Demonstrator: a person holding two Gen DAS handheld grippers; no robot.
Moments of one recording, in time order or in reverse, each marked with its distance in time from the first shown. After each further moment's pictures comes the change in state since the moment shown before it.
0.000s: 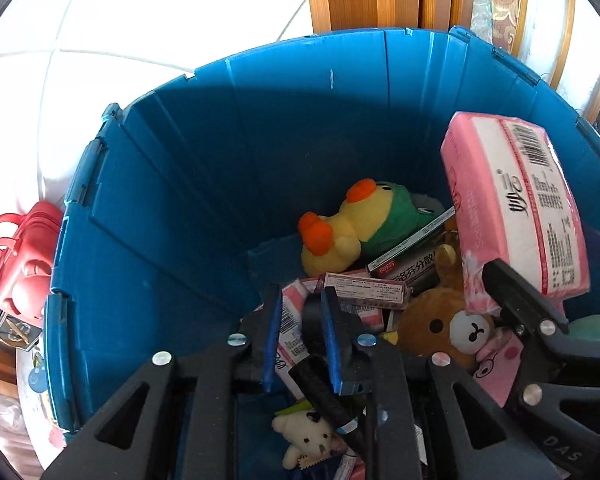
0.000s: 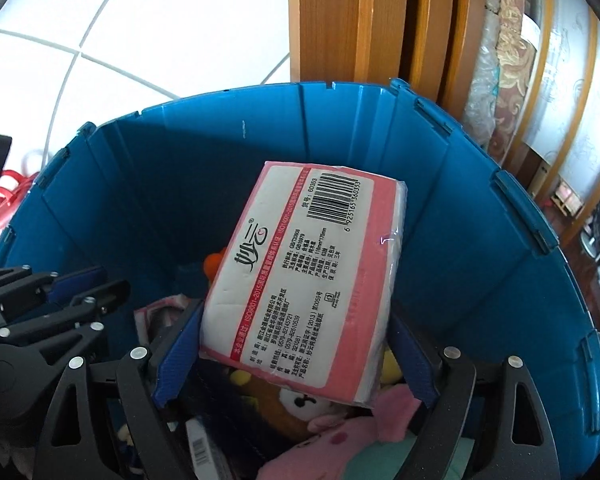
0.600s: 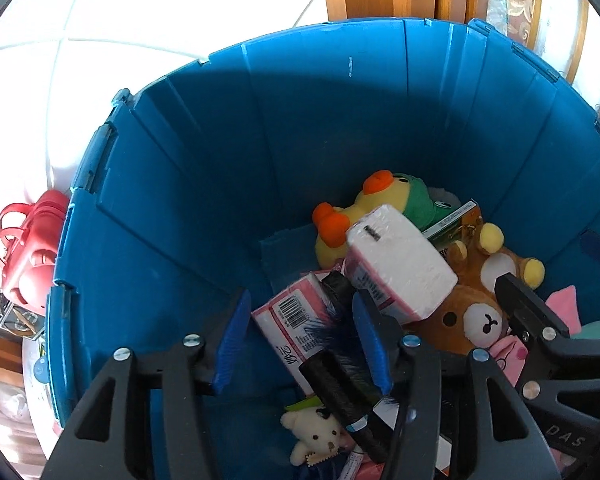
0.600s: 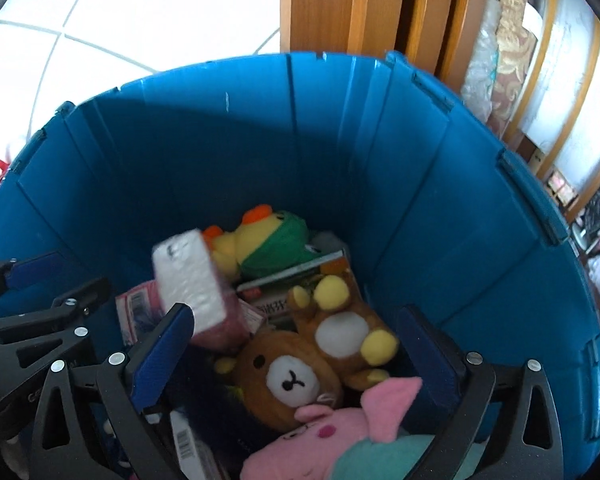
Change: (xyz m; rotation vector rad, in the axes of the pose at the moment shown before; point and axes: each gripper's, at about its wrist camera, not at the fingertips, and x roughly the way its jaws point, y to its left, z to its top) left arm 0.002 0.011 -0.002 -0.022 0.026 0.041; right arm 0.020 -0.004 0.001 0.009 0.122 -0.029
